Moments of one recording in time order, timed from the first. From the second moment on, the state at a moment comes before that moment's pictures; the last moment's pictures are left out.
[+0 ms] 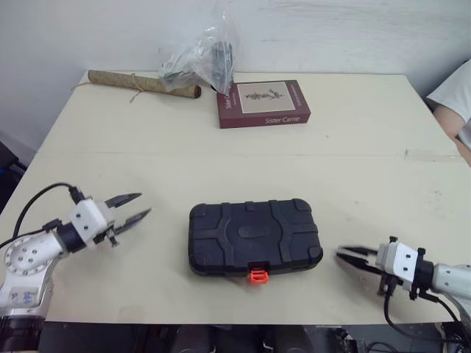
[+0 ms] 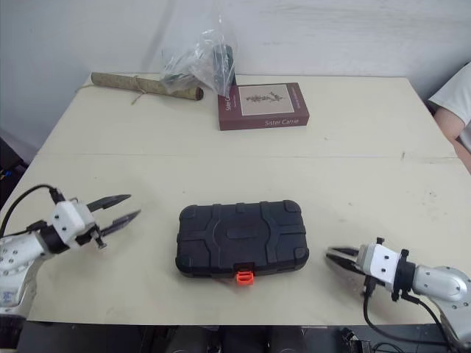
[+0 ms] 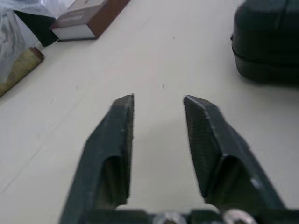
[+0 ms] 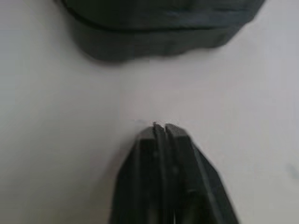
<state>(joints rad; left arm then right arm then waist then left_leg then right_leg) -0.11 0.77 0.21 0.08 -0.33 -0.28 -0.84 0.26 -1.06 0.00 -0.02 0.45 -0.35 1.01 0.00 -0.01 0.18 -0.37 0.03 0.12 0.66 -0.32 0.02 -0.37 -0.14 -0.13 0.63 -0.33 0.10</state>
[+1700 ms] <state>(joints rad) -0.54 0.49 -0.21 -0.06 -0.35 0.32 -0.98 -0.18 -0.66 0.03 -0.29 0.34 0.31 0.86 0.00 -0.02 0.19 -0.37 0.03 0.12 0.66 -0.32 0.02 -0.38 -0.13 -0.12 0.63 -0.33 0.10</state>
